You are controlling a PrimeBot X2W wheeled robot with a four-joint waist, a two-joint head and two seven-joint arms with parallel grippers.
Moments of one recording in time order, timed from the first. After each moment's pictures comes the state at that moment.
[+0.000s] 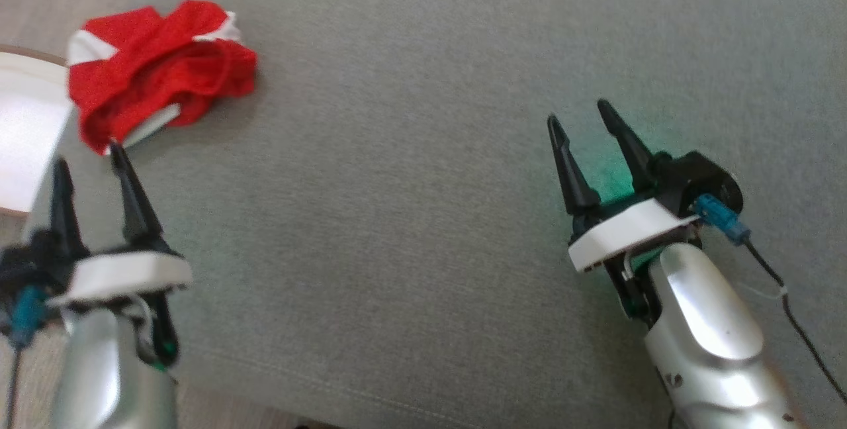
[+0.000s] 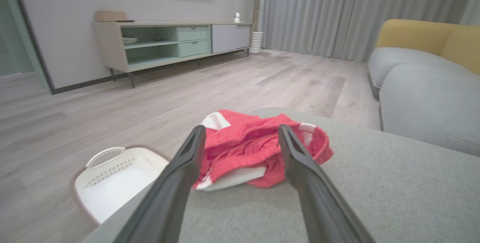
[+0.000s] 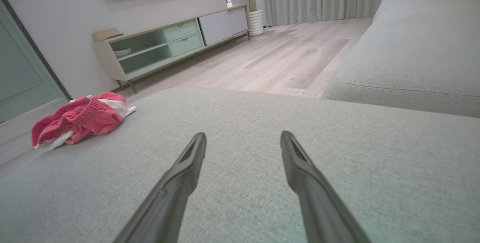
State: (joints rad) left arm -0.31 0.05 0.20 0.40 -0.20 -0.03 -0.26; right arm -0.43 -0.07 0.28 0.51 0.17 0.13 -0.25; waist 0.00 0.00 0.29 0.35
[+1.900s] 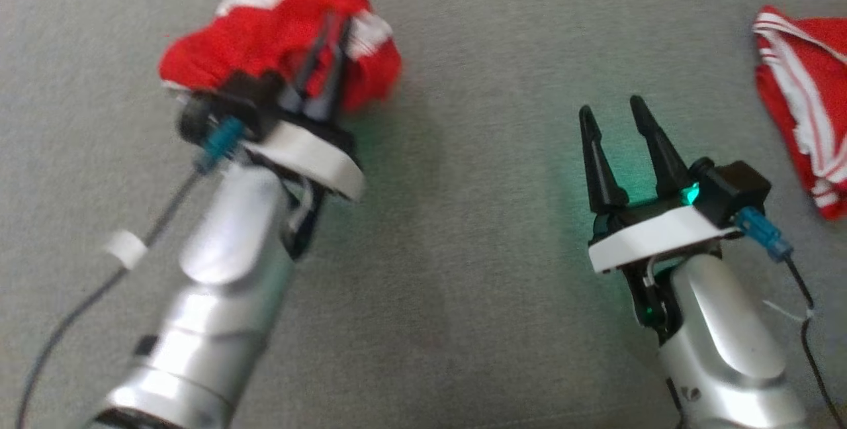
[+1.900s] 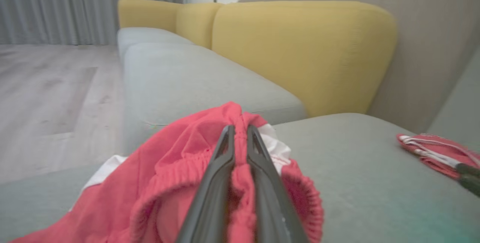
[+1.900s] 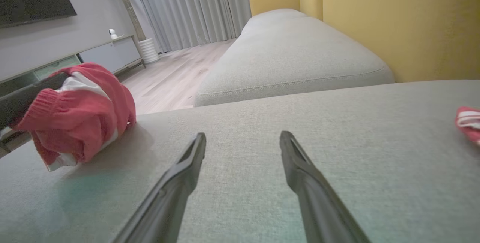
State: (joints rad) left arm -0.79 0.07 -0.43 0.70 -0.35 -0.13 -0.25; right arm -0.37 -0.07 0.22 0.39 0.27 0.13 -0.25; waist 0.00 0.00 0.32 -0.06
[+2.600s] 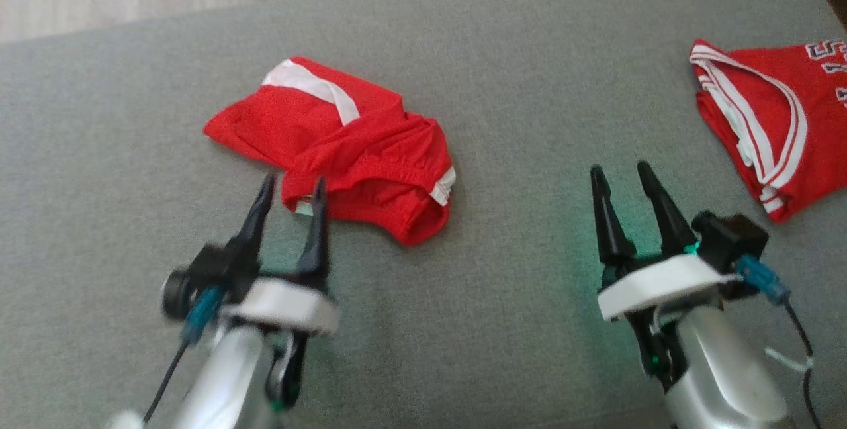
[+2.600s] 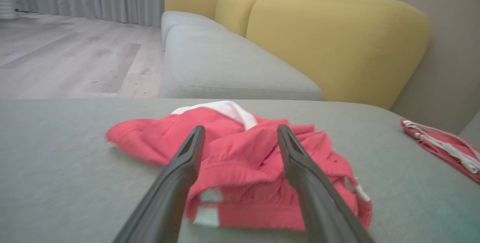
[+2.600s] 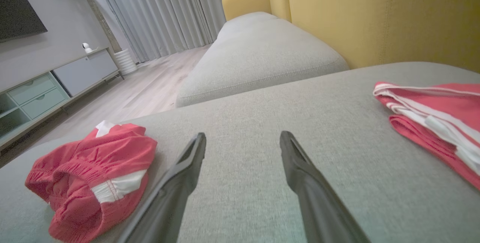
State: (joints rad) left arm -0.31 0.06 -0.33 0.44 -0.34 0.00 -0.25; right arm -0.26 -0.06 0.19 0.45 0.31 0.13 -0.25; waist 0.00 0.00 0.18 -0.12
